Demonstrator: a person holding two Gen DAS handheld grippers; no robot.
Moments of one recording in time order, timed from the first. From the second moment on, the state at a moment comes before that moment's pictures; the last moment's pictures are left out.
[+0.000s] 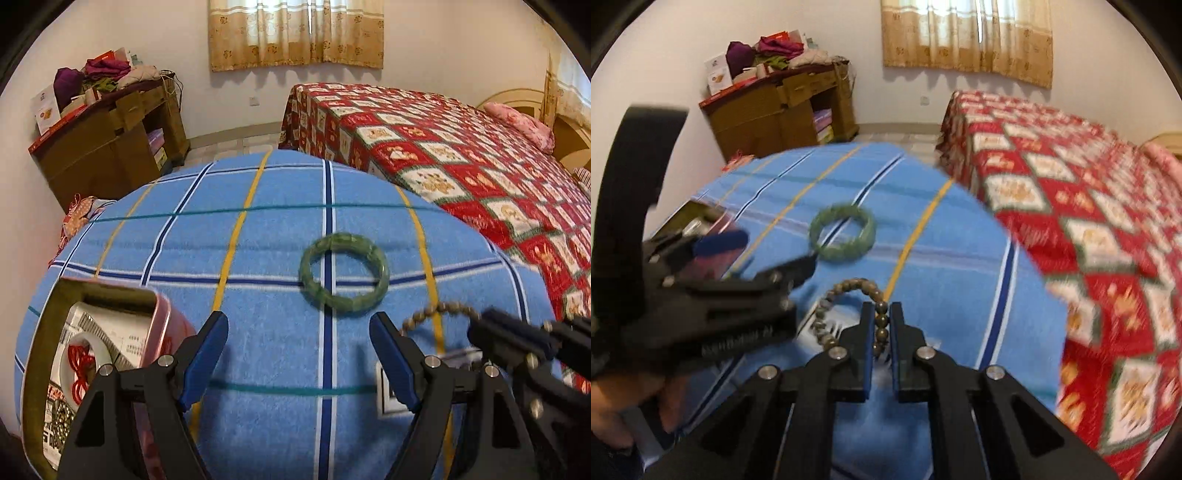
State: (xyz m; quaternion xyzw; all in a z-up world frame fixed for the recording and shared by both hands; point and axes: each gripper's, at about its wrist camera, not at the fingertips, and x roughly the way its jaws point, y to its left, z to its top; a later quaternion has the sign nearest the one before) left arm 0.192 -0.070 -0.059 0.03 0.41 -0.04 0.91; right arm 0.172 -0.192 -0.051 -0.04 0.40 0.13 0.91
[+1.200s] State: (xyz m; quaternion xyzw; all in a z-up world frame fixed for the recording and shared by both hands) left arm 0.205 -0.070 -0.077 -0.01 0.42 -0.10 0.90; right arm 0.191 -0.199 -0.065 -0.03 0.41 0.09 0.91
